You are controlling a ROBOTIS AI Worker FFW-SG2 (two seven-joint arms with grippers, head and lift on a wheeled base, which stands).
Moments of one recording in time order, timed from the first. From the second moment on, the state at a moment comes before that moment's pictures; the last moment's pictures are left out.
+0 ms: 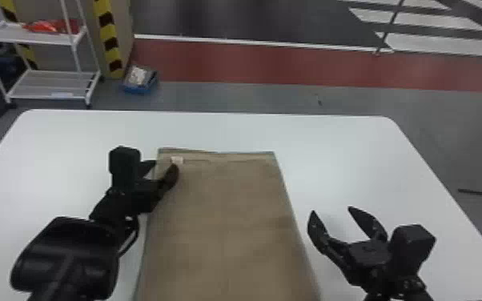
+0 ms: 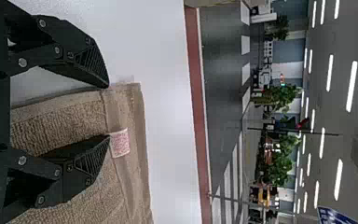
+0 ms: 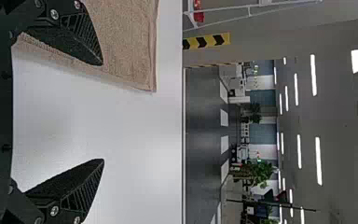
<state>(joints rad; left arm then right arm) -0.20 0.04 -0.18 -1.21 0.05 0.17 -0.12 0.49 -0.10 -0.12 -1.94 -0.13 0.12 0.20</state>
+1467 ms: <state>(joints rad) -0.15 0.05 -0.18 -1.29 0.05 0.17 -0.10 0.47 -0.09 -0.14 -1.92 -0.15 0.13 0.20</state>
